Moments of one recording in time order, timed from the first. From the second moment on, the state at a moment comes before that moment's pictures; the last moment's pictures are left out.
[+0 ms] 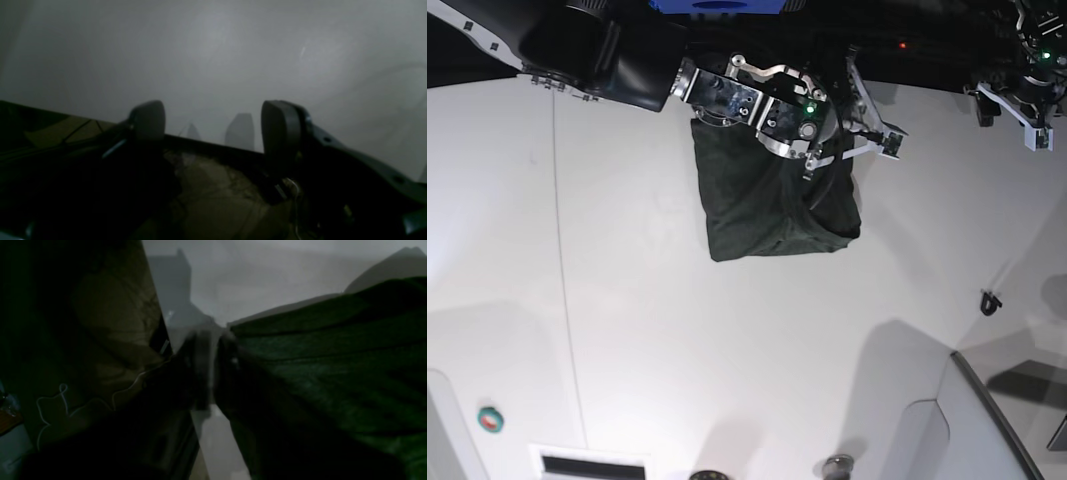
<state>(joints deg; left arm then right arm) 26.0 -16.8 -38.9 79.8 -6.6 -26.5 25.8 16.0 -5.9 -72.7 65.6 21.2 7.0 -44.9</state>
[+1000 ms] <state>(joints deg) 26.3 -16.6 -38.8 79.8 -6.6 -26.5 25.7 18.4 -2.0 -46.1 64.7 21.5 -1.9 -44.6</state>
